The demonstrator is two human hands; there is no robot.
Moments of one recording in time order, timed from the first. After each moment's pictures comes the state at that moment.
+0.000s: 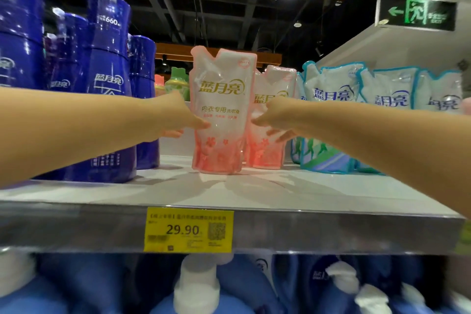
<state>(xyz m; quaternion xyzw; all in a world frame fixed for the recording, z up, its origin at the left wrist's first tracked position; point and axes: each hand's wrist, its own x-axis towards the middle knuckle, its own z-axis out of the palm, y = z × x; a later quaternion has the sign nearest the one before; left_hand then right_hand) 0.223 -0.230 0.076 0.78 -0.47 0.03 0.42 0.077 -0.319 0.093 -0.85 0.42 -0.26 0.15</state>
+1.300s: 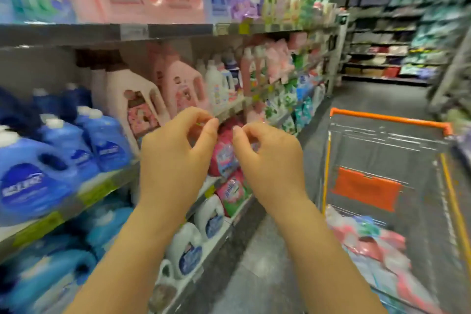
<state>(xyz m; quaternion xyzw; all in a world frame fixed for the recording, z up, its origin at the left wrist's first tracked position) -0.342 -0.013 -0.163 0.33 -0.77 -0.08 0.54 -0.460 0.026 -0.184 -0.56 0.62 -0.53 -0.14</state>
